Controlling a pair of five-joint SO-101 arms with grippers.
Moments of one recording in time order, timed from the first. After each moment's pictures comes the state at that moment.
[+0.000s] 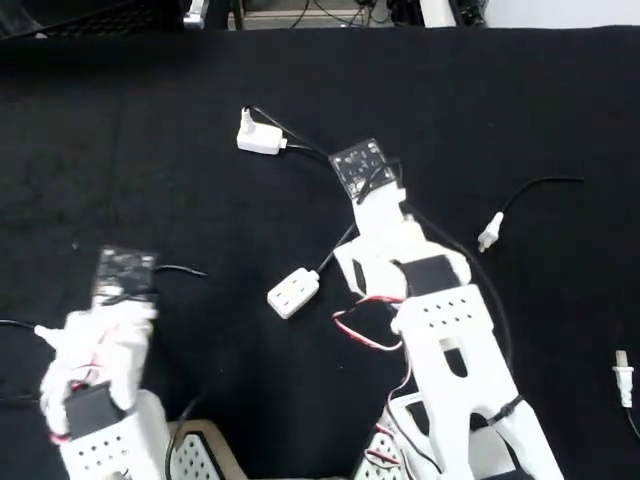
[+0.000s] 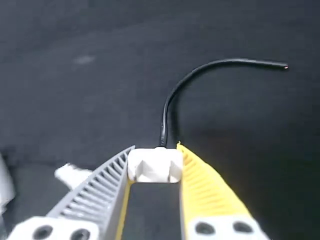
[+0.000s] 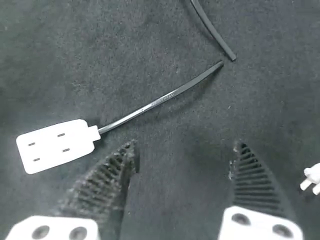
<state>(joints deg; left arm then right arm) -28.0 -103.9 89.7 72.3 -32.7 -14.0 -40.2 54.6 52.3 10.8</state>
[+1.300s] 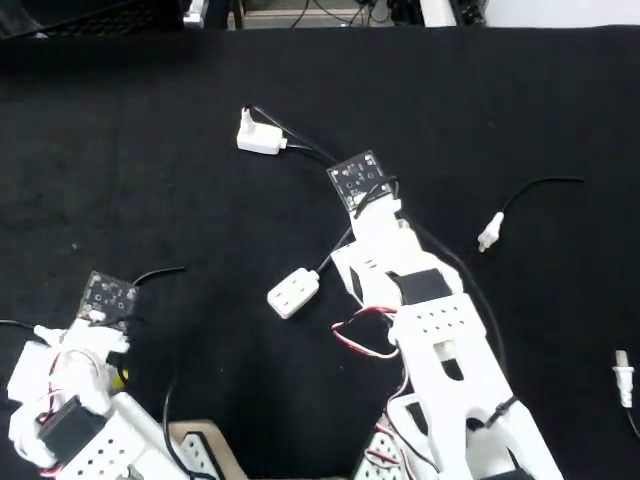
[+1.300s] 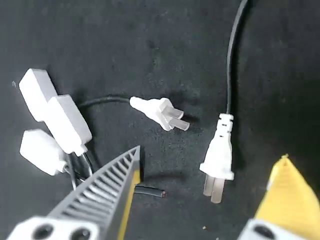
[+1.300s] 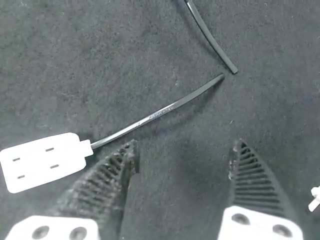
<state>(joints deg) -52.5 -104.5 85.2 80.6 -67.1 -14.0 -40.2 62.7 39.8 11.9</state>
